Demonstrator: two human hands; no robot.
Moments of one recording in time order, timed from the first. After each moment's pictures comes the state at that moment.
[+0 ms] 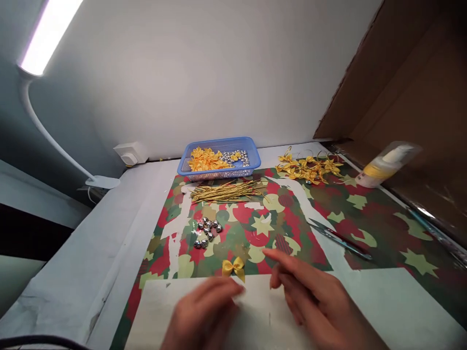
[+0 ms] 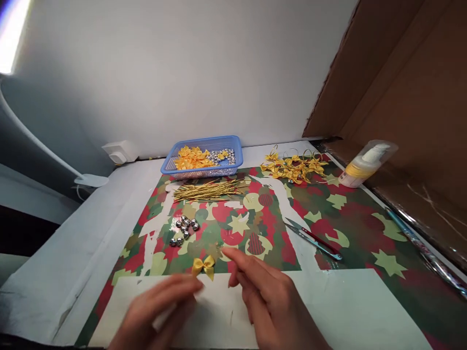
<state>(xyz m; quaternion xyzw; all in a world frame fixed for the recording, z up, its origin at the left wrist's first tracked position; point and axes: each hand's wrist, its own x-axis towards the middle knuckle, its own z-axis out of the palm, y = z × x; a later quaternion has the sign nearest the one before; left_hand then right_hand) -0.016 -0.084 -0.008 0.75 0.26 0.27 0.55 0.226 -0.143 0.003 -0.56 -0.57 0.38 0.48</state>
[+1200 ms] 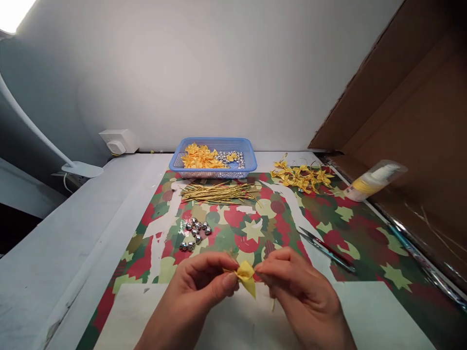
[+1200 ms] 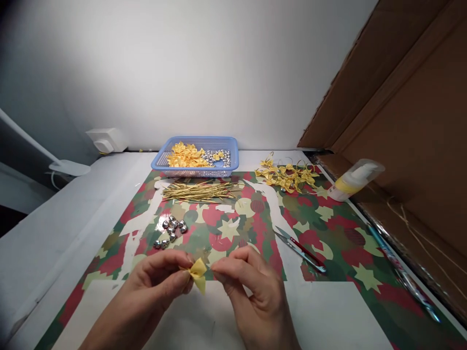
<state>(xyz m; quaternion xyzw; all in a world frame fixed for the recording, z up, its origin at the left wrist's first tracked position) 0.041 -0.066 0.020 0.33 0.39 0.36 0.78 0.230 -0.123 0.001 -0.54 -0.59 0.26 0.53</state>
